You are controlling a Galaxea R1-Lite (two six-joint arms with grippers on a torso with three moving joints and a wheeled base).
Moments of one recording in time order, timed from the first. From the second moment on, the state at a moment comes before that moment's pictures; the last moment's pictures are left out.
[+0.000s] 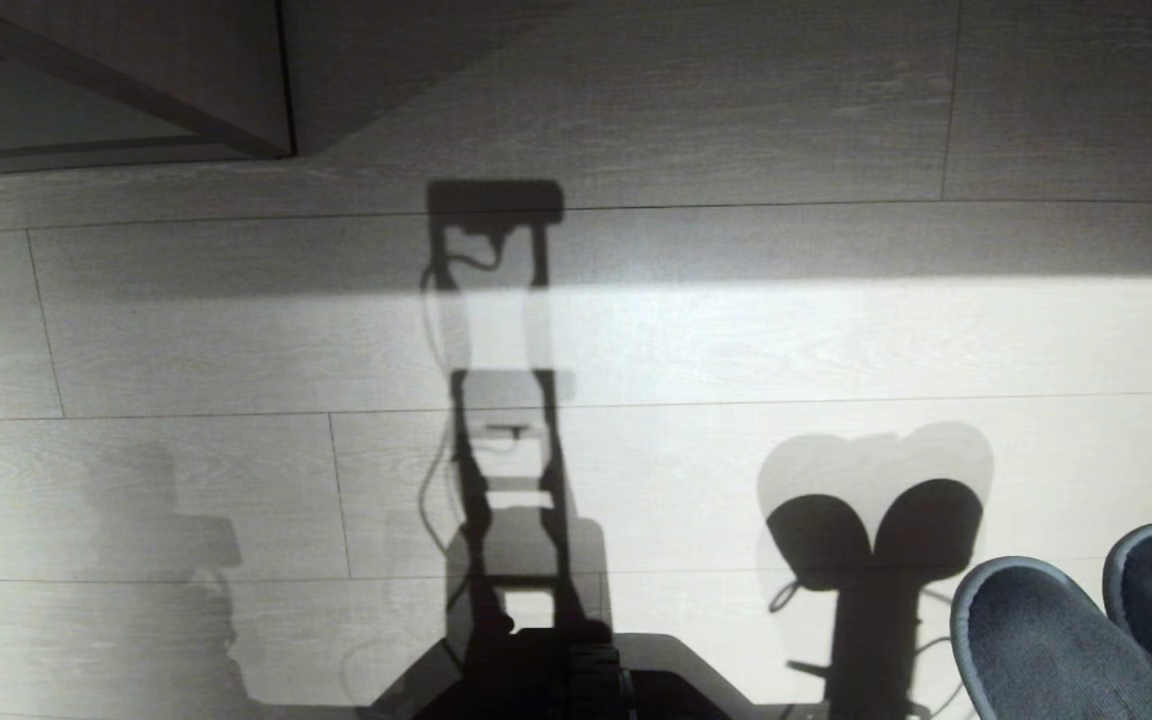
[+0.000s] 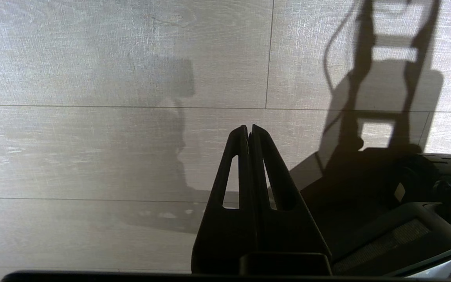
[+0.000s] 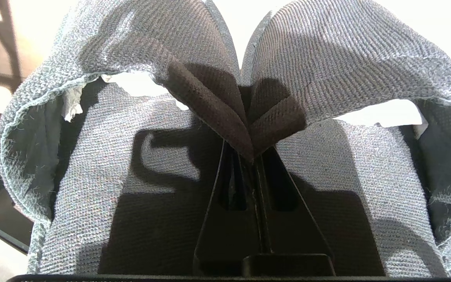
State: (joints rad) left arm -0.01 0.00 0.00 0.00 0.02 -0.06; right arm 0.01 0.03 -0.01 -0.02 0.03 -0.14
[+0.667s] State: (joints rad) left arm -0.01 0.00 0.00 0.00 0.02 -0.06; right arm 0.01 0.00 0.00 0.00 0.03 -0.07
